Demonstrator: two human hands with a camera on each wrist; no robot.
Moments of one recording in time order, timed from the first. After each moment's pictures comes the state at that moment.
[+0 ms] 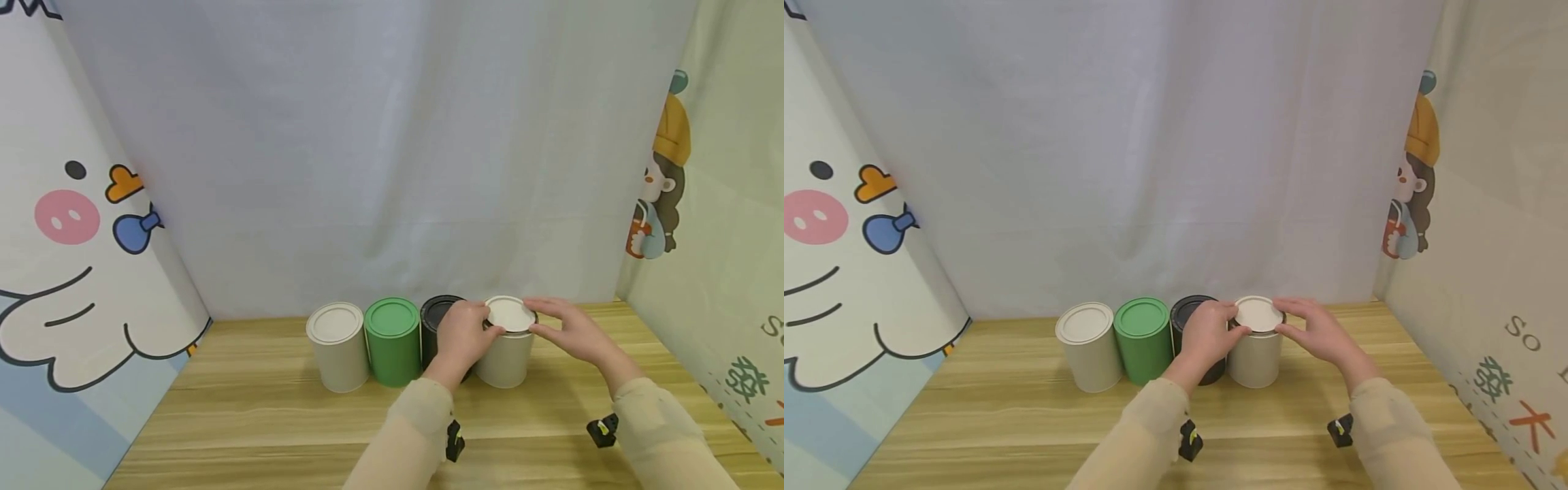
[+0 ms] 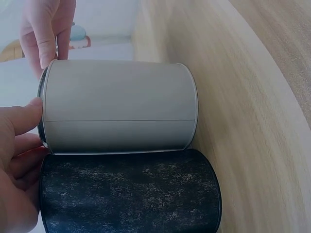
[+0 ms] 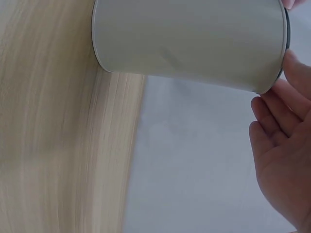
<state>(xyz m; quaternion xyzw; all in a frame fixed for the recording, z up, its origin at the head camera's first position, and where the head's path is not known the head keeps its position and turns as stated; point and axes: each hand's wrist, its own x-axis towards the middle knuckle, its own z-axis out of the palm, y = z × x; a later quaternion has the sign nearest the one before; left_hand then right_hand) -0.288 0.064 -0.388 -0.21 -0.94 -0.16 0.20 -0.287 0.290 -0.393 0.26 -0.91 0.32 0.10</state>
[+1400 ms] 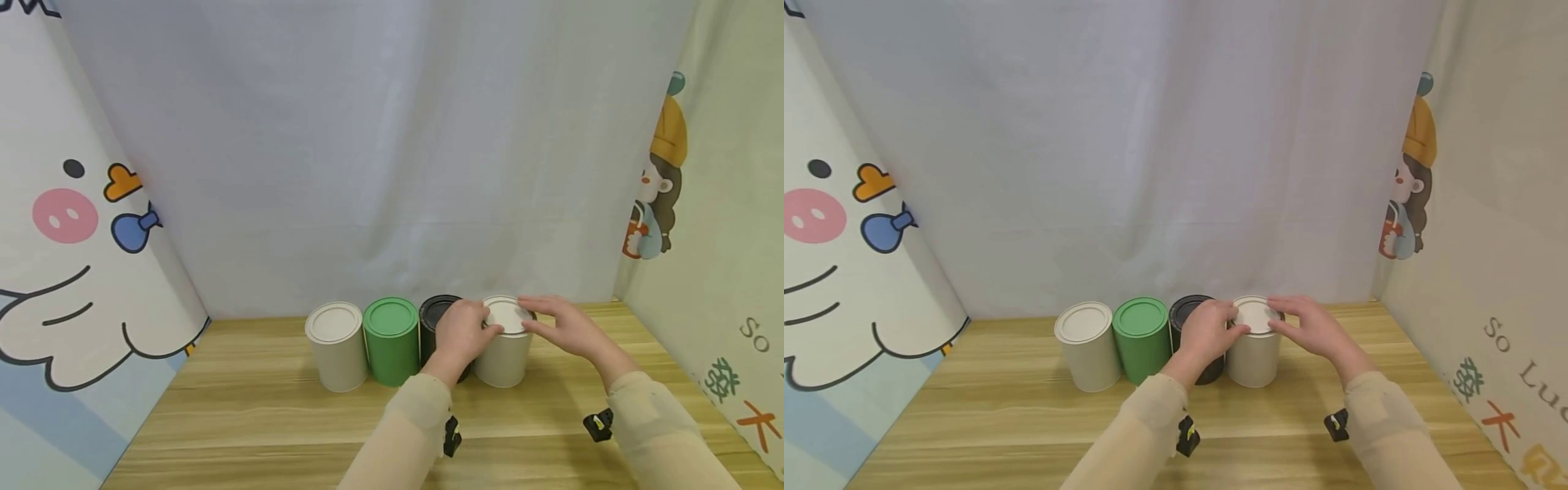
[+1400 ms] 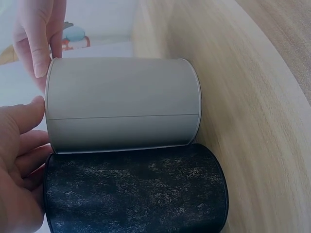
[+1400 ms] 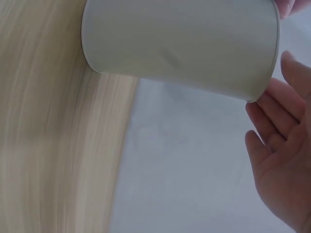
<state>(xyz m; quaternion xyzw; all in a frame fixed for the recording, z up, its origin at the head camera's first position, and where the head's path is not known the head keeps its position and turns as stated) -0.288 0.066 -0.381 -0.20 -0.96 -0.14 0.14 -0.289 0.284 -0.385 0.27 -0.92 0.28 0.10</state>
